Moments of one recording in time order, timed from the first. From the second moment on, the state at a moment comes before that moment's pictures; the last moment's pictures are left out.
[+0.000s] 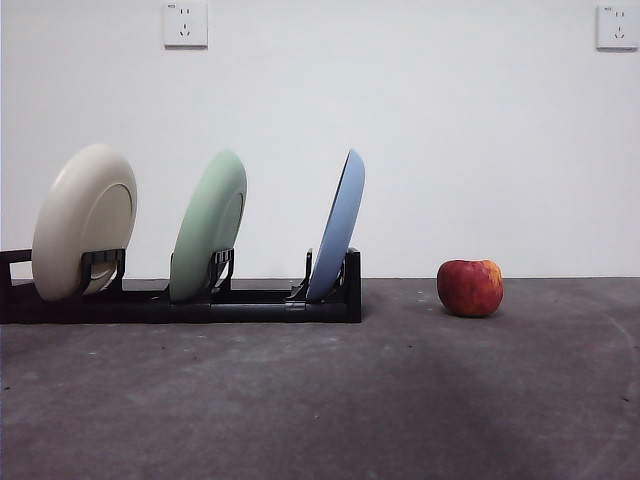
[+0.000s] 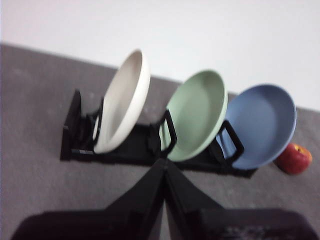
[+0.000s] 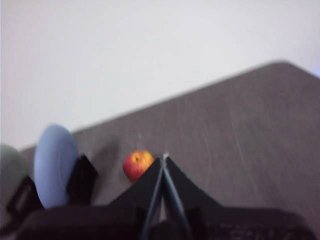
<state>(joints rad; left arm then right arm) 0.04 0.41 0.57 -0.41 0.20 -0.28 0.01 0.30 0.71 -0.58 0.03 0.30</state>
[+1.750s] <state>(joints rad) -0.39 1.81 1.99 -0.87 0.44 -0.21 0.01 0.96 0.99 -0.97 -0.24 0.27</state>
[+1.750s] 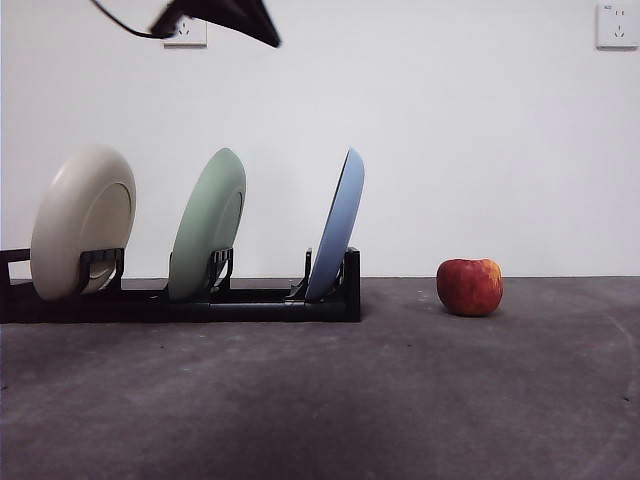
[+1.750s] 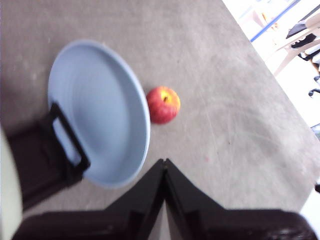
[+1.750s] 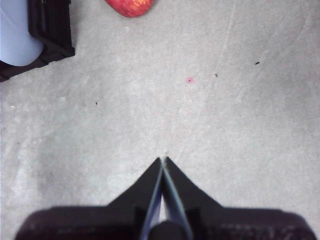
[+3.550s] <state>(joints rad) -0.52 2.17 2.10 -0.72 0.28 -0.30 0.01 0.96 0.99 -0.97 -0.18 0.27</state>
